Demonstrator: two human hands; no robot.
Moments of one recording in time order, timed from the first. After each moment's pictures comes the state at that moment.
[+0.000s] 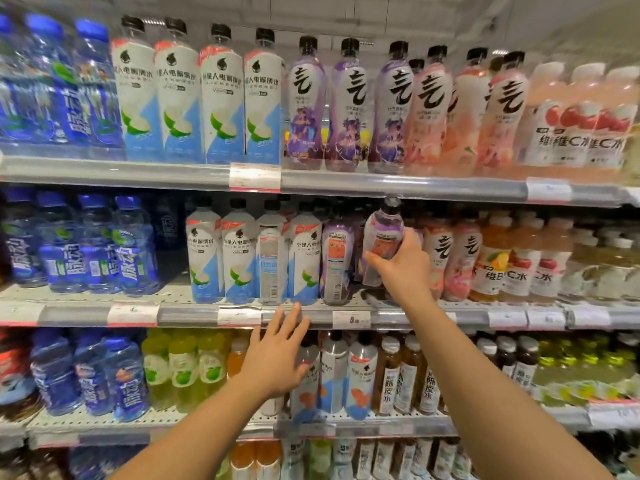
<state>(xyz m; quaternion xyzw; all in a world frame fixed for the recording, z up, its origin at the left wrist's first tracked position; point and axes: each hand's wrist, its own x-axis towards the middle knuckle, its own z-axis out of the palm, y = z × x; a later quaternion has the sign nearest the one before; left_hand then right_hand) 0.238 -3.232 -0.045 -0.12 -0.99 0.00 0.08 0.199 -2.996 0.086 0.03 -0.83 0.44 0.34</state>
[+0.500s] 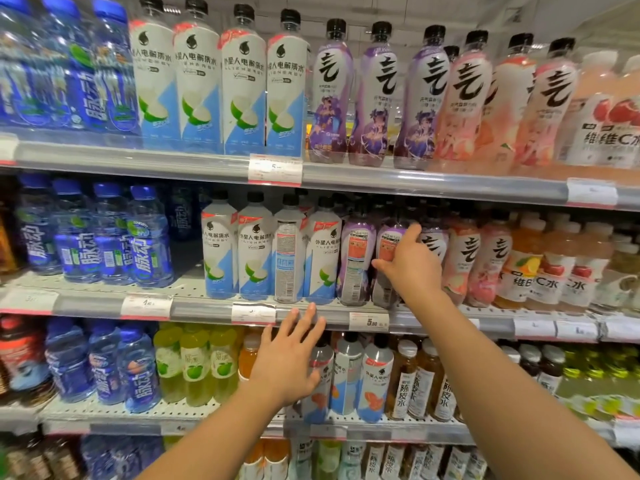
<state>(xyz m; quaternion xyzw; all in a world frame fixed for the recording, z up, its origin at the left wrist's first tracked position) 0.231 -3.241 -0.062 -0.14 -0.98 0.01 0.13 0.151 -3.011 0.080 -0.03 -0.94 0.17 0.30</state>
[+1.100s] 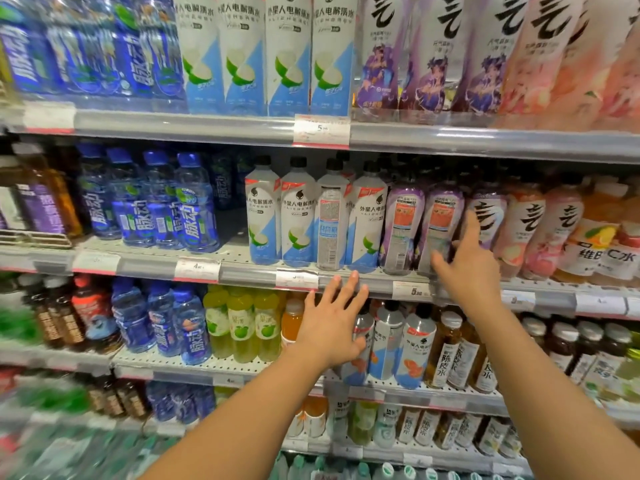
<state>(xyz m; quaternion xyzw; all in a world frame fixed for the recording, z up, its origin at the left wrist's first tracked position) 0.229 -3.241 -0.062 -0.15 -0.98 0.00 0.13 0.175 -2.997 0.026 -0.01 -0.92 0.24 0.32</state>
